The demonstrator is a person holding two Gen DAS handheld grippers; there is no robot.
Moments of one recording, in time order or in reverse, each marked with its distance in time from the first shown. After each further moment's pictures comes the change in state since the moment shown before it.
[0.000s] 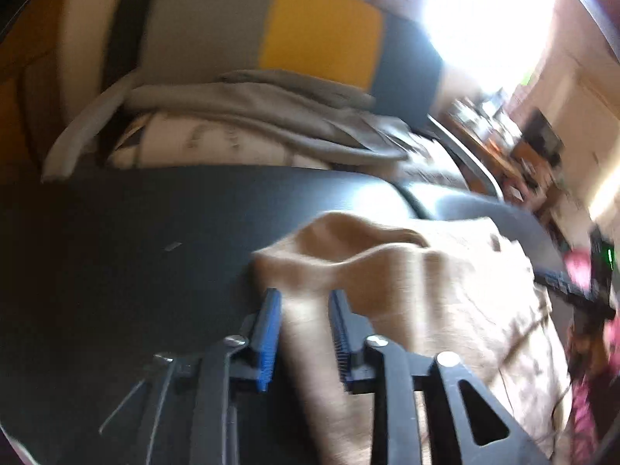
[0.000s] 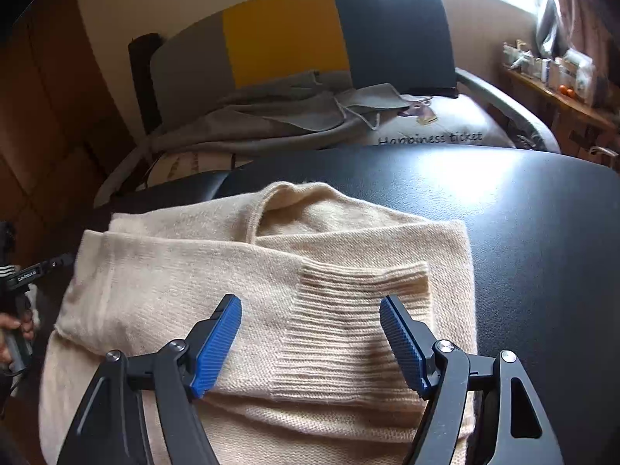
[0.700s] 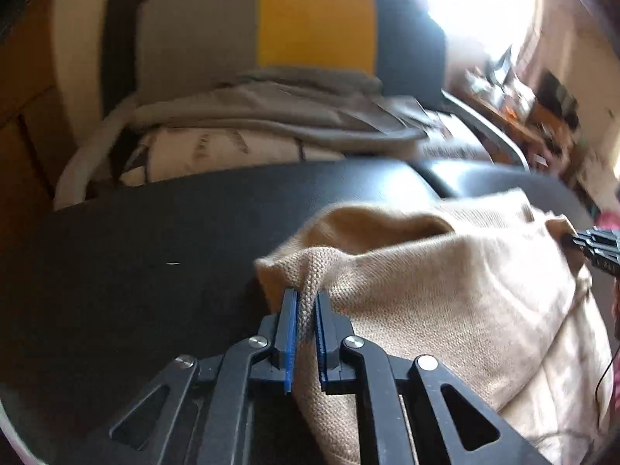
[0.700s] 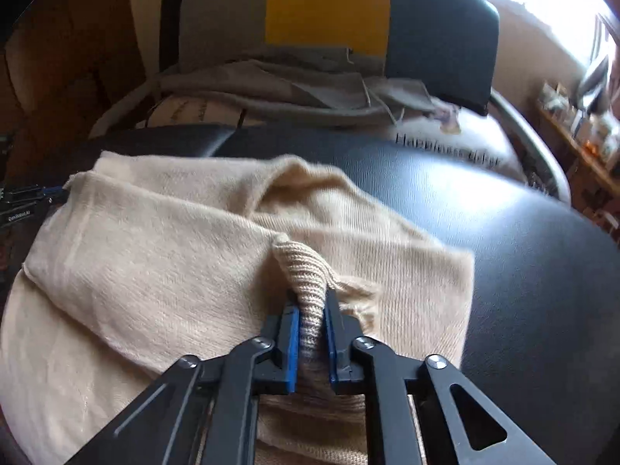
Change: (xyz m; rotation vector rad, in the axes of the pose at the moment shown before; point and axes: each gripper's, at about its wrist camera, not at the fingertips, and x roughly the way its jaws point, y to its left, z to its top) left arm 0.010 0.003 -0.008 -0.019 -0.026 0.164; right arm 0.016 0.018 0.014 -0.253 0.080 -0.091
